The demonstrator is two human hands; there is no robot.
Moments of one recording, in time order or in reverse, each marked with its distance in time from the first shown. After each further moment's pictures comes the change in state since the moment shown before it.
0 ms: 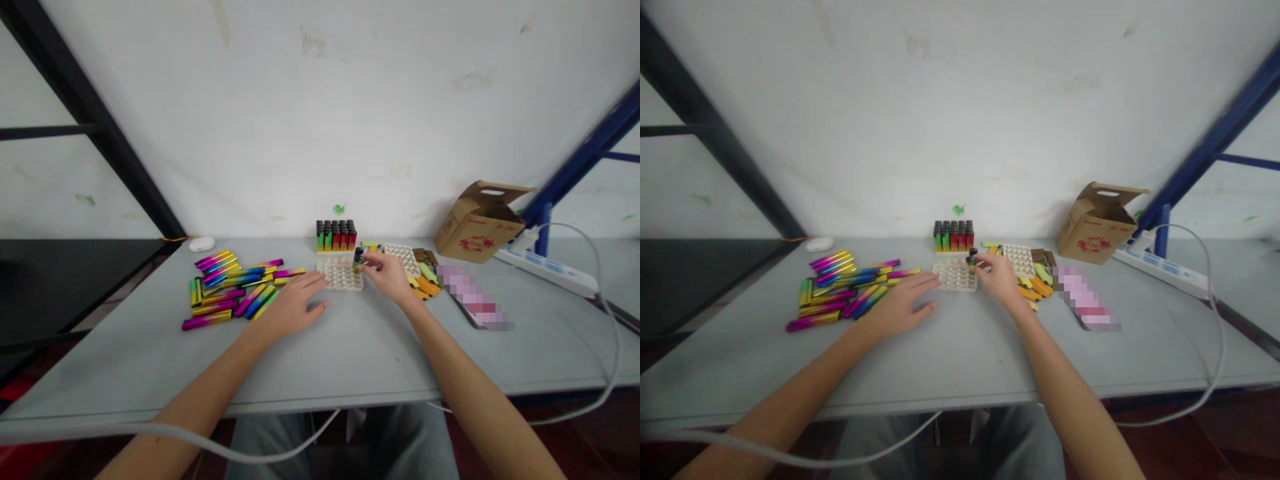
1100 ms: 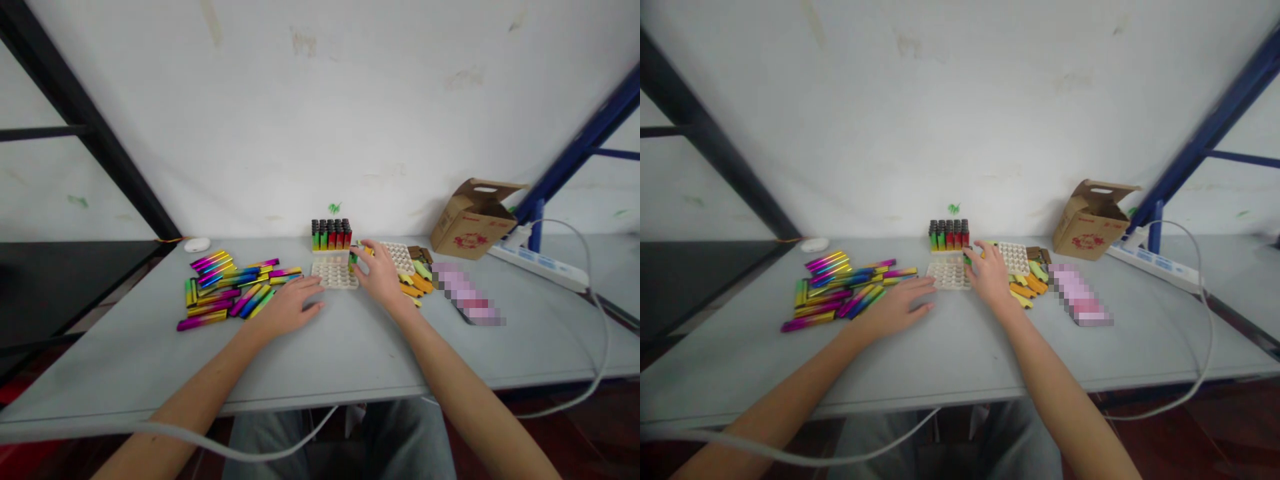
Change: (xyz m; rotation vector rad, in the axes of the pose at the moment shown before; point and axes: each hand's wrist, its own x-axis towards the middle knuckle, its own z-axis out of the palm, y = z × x) left_hand 0.000 -0.004 0.002 0.058 -0.090 0.048; right_hand -0.006 0.003 0.008 -0.536 0.110 -0.393
